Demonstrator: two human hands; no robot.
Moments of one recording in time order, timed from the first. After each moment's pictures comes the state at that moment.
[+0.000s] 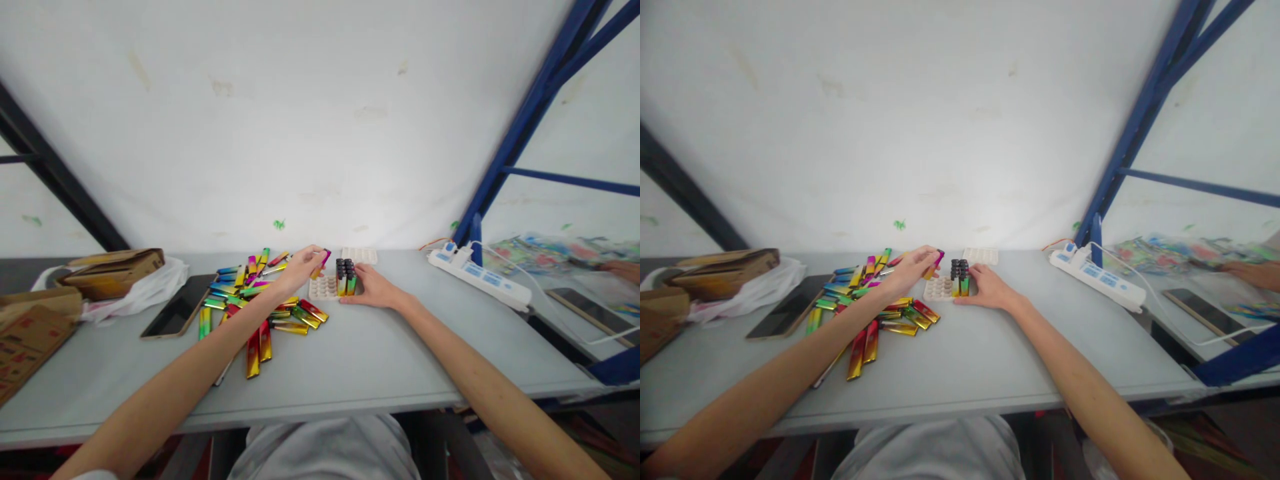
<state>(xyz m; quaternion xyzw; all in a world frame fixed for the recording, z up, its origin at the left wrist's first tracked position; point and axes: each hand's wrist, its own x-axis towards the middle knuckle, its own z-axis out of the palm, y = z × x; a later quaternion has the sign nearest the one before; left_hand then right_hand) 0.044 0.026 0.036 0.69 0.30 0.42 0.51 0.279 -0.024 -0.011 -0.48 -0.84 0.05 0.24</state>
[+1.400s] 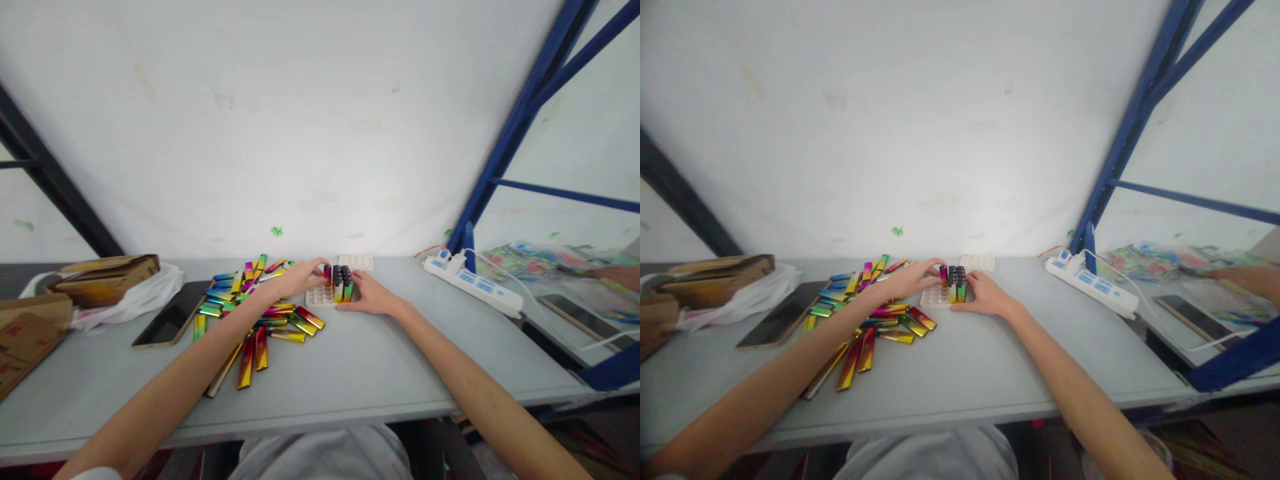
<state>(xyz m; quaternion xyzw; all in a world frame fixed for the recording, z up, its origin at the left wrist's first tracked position) 0.030 0.053 0.039 0.89 0.26 0.27 0.27 0.279 -0.023 -0.012 -0.49 -0.84 0.06 0.24</state>
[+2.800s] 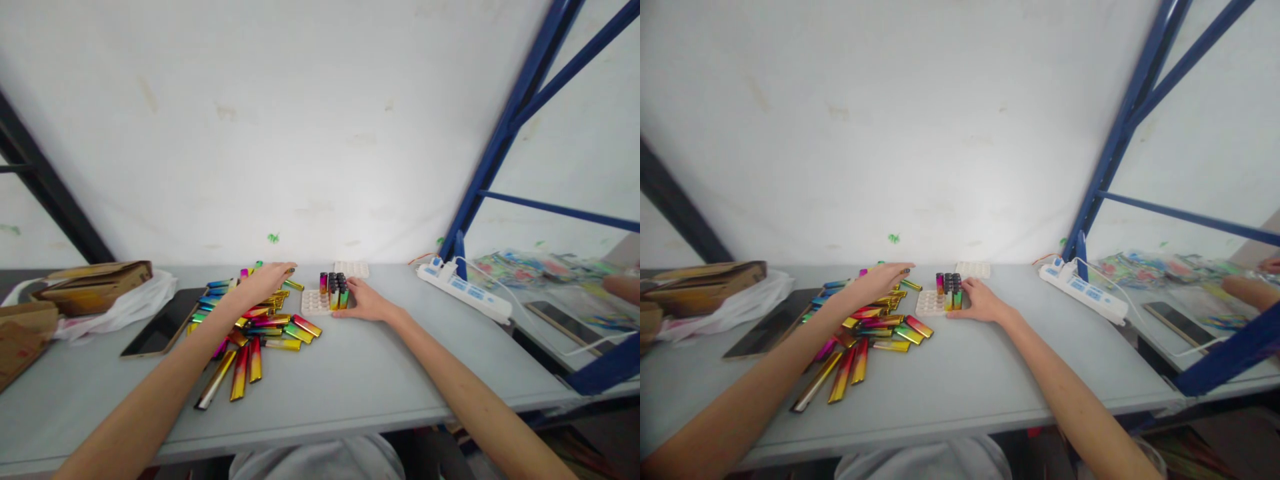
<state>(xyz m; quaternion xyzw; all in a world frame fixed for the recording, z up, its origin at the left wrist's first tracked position) -0.023 0.074 0.039 0.92 0.36 0.16 0.00 0.280 -0.022 -0.012 -0.49 -0.84 0.06 0.23</state>
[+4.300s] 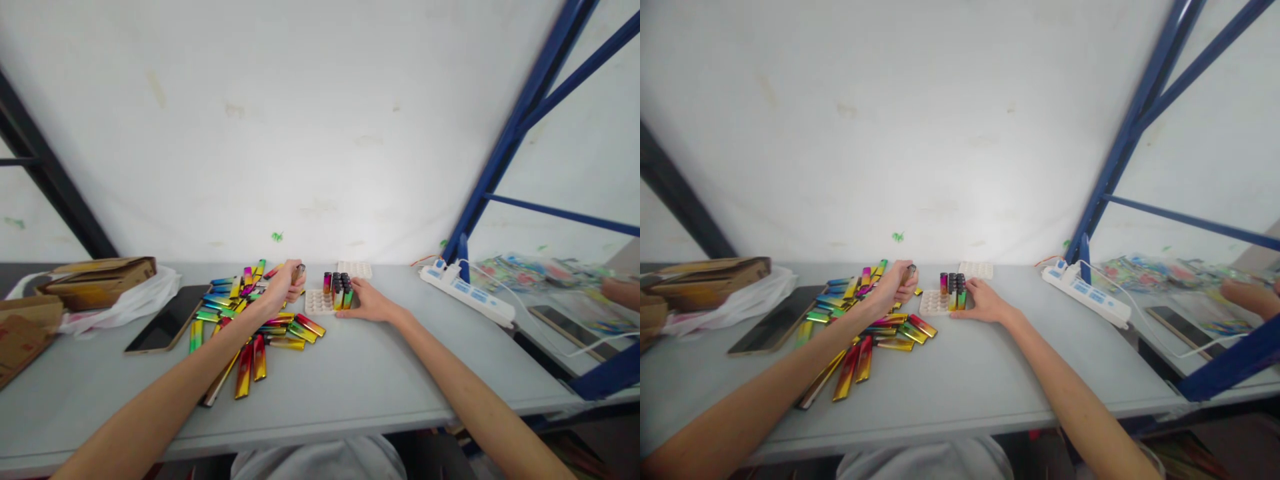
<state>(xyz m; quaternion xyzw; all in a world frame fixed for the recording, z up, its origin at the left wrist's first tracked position) 0.018 0.018 0.053 0.57 0.36 0.32 0.67 0.279 -0.024 -0.009 -0.49 -0.84 0.07 0.23</state>
